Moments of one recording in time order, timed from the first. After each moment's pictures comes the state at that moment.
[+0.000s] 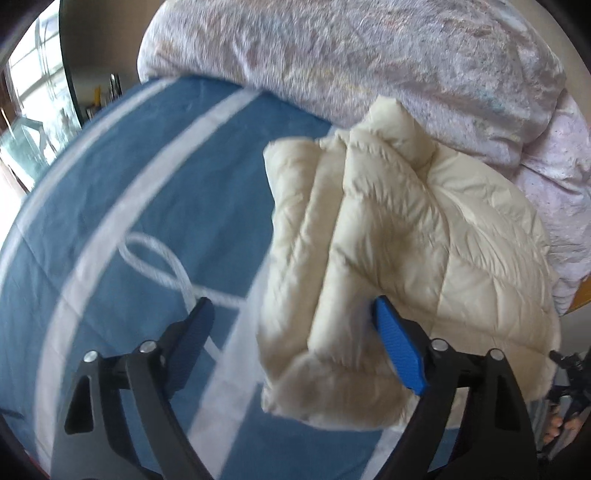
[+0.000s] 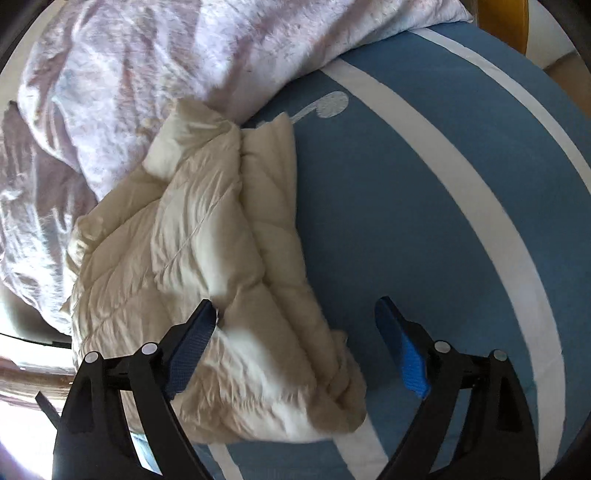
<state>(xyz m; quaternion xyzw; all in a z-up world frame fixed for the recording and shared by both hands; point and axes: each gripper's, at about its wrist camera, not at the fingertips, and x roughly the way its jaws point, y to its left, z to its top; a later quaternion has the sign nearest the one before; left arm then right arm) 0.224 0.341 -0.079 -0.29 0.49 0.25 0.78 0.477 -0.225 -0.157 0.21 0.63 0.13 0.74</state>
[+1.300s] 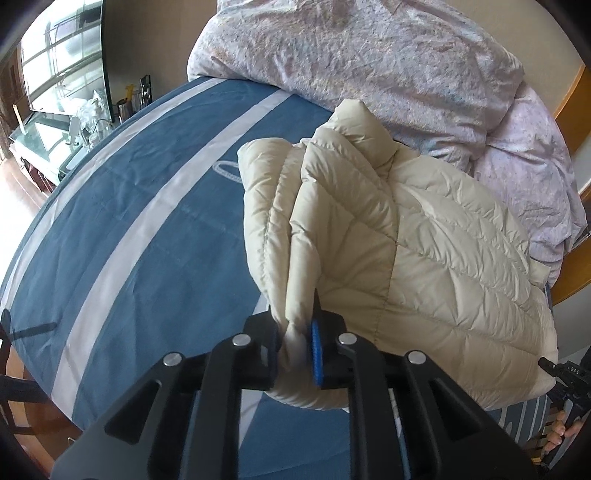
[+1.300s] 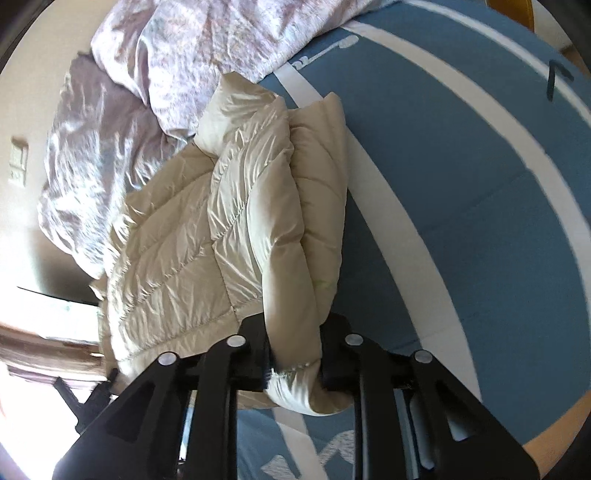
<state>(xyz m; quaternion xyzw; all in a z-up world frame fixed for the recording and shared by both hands) 0.101 0.286 -0.048 -0.27 0.46 0.26 0.80 0.350 -0.200 -0.104 0.19 0.62 0.17 0.74</state>
